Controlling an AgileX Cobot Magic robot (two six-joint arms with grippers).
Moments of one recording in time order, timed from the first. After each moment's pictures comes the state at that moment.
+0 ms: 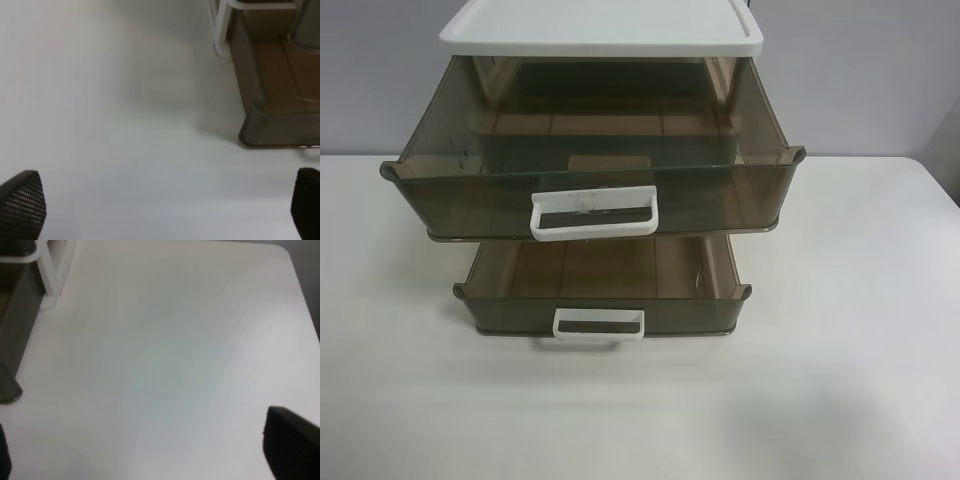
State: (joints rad) left arm 0.05 -0.01 -0.51 -0.07 1.06 0.11; right arm 0.16 0.00 -0.51 -0.07 1.07 0.01
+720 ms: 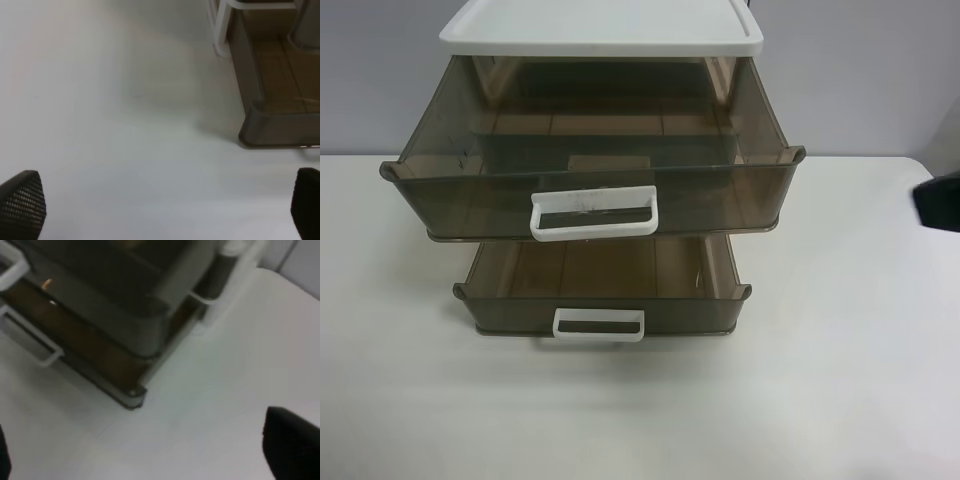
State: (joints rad) left arm 0.05 -0.01 -0.51 -0.07 1.06 0.11; right arm 0.62 0.70 -0.92 0.00 1.00 -0.18
